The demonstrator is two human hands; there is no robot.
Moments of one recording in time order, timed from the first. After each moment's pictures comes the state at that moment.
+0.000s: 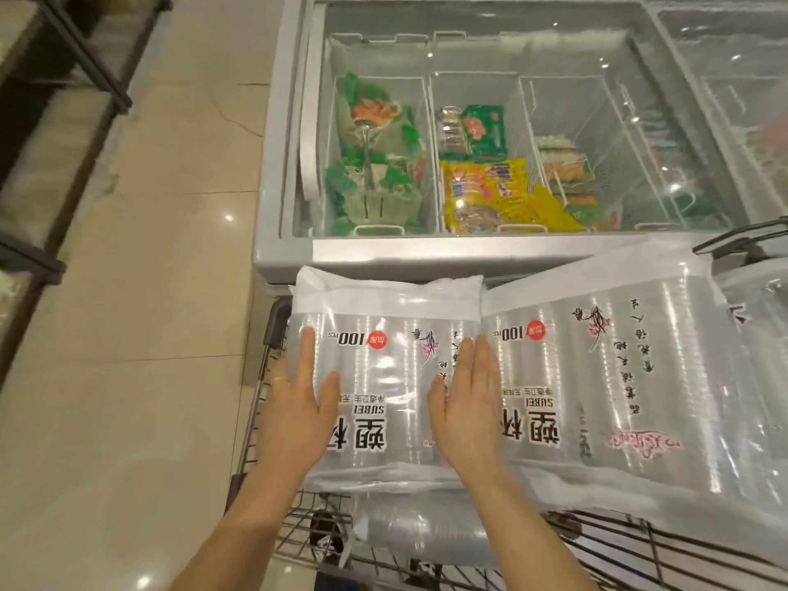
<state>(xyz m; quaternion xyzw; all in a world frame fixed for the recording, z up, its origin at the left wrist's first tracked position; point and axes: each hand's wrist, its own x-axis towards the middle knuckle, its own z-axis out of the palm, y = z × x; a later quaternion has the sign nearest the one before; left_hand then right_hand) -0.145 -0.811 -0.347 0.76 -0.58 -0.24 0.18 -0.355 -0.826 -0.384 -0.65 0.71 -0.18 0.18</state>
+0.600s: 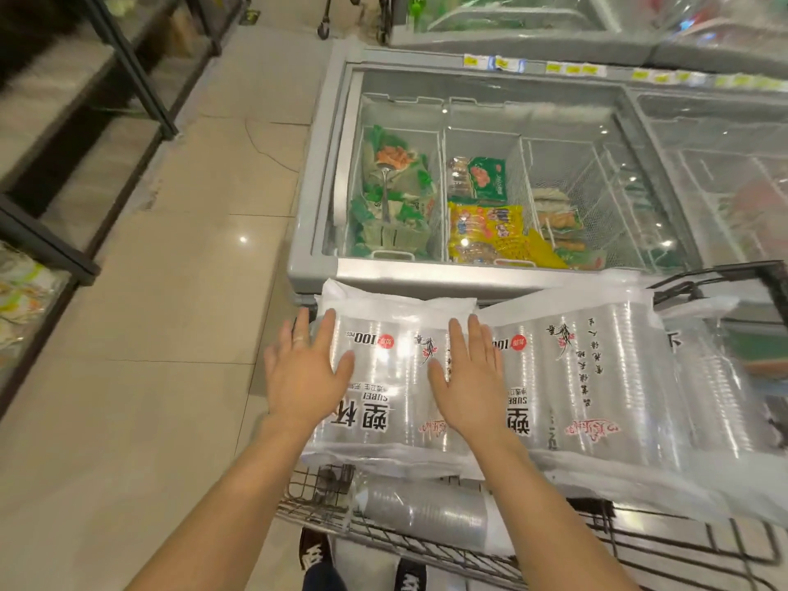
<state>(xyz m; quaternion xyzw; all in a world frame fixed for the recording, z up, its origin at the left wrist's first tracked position) -0.137 -0.814 -0.284 0.78 -0.62 -0.12 0.05 -0.363 -0.833 -0.297 -0.72 0.67 -0.11 0.17</state>
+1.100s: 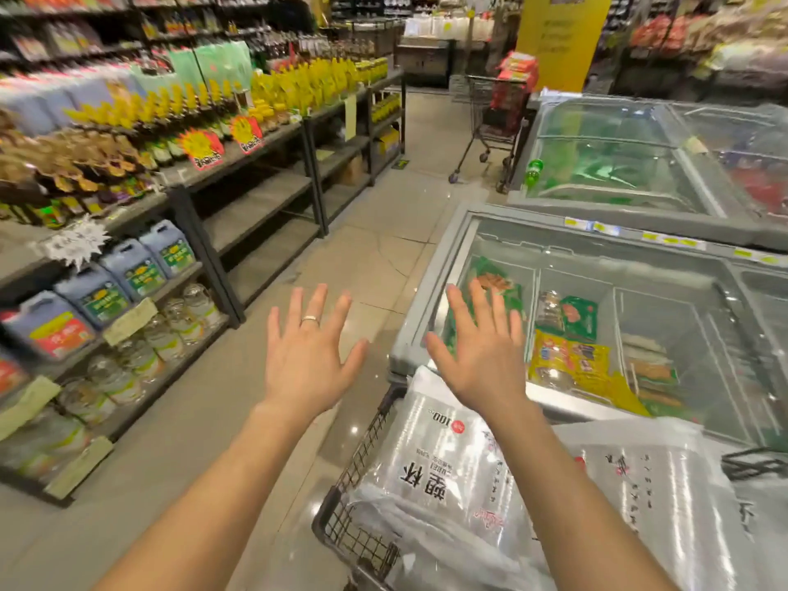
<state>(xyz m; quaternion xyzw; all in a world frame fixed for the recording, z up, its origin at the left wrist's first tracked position) -0.079 -0.742 -0.074 0.82 -0.54 0.11 0.11 -0.276 -0.846 -0.074 -0.86 0.48 -0.19 0.06</state>
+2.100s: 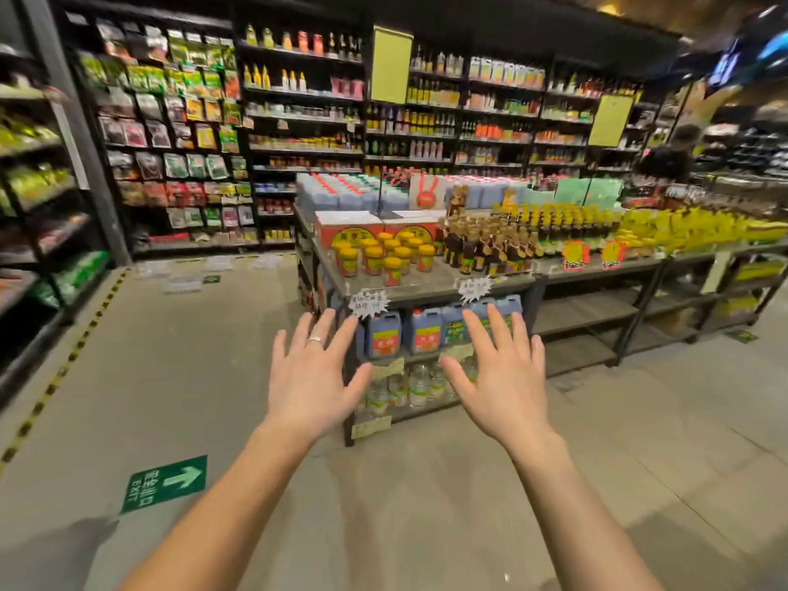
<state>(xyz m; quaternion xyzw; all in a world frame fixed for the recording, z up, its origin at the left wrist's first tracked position) 0.181 -0.196 0.001 0.96 -0.17 0.19 0.11 0.113 -0.420 0.017 -0.96 0.10 -0.24 0.08</state>
